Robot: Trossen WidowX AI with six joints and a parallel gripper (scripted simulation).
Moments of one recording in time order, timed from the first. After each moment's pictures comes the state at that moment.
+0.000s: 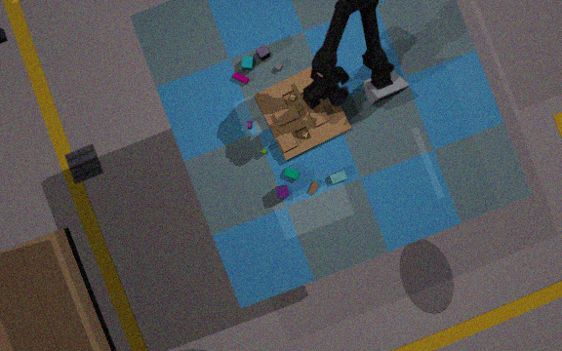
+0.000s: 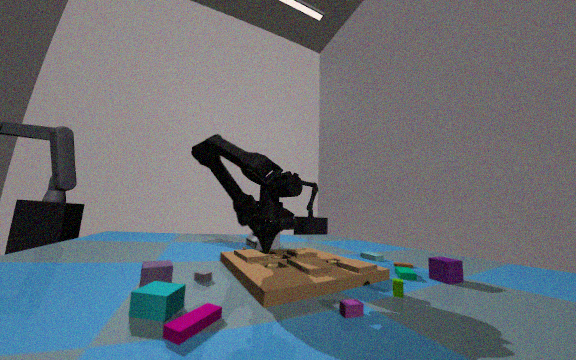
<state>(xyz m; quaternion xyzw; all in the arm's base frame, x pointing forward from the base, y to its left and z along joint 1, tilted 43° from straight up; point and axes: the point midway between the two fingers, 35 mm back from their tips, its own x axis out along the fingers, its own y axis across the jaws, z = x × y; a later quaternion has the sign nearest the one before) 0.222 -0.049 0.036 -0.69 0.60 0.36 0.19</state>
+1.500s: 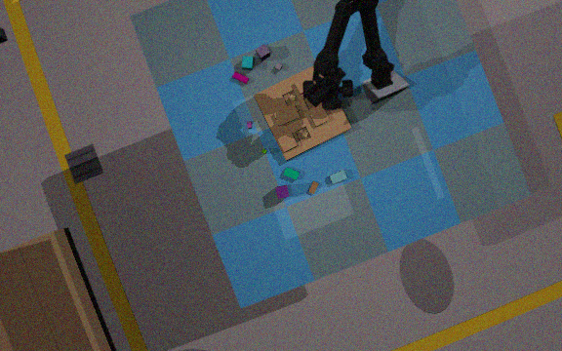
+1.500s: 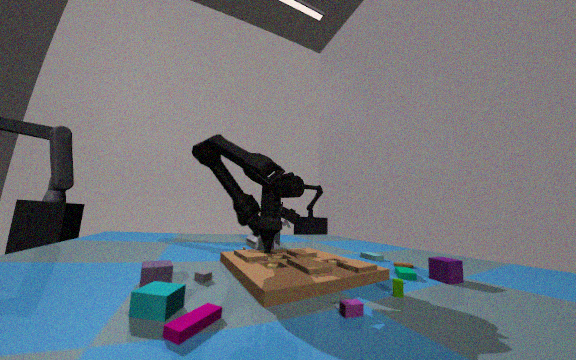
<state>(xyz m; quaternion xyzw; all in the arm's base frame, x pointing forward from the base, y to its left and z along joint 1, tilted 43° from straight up) 0.218 -0.044 0.031 -0.59 0.68 0.15 0.40</state>
